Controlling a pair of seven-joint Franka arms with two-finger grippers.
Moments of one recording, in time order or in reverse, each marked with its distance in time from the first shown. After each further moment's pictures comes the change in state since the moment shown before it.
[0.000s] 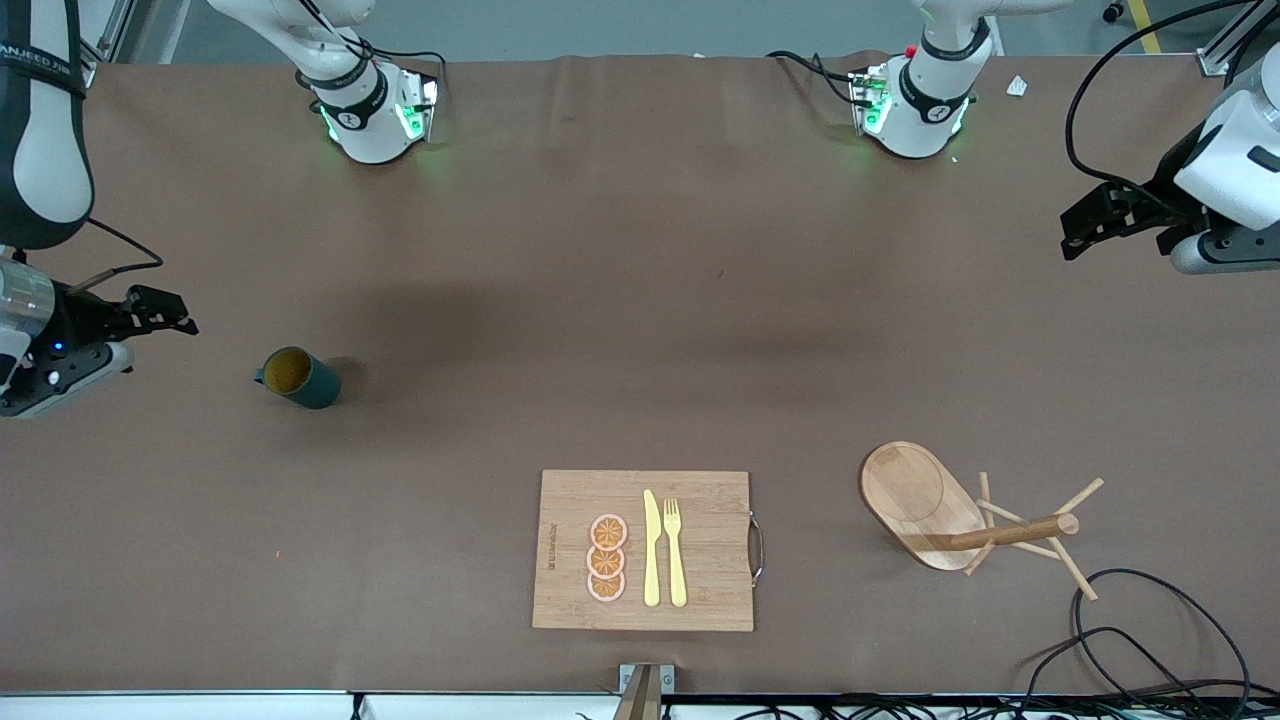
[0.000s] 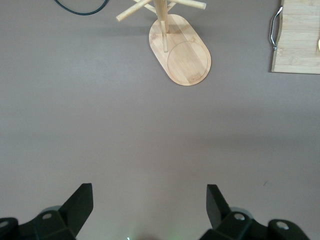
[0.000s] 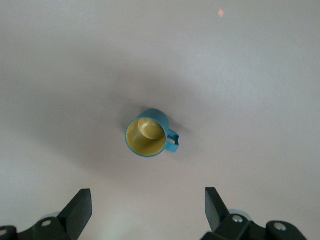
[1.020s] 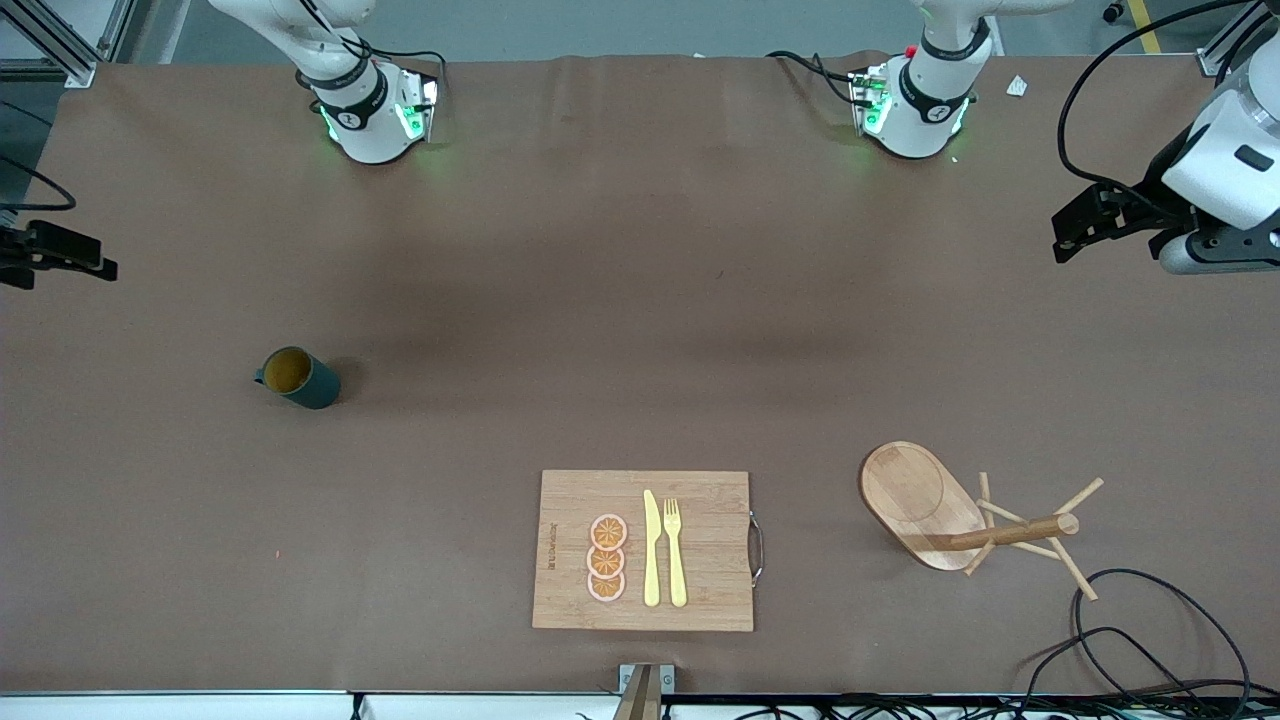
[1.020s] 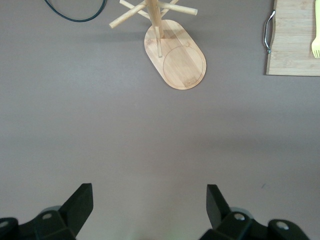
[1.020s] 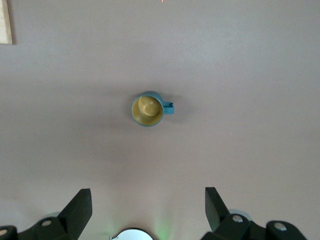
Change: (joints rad) left arm -0.006 0.004 -0.008 0.000 0.000 0.022 0.000; right arm -0.019 -0.076 -0.005 0.219 -0.013 -0.277 0.325
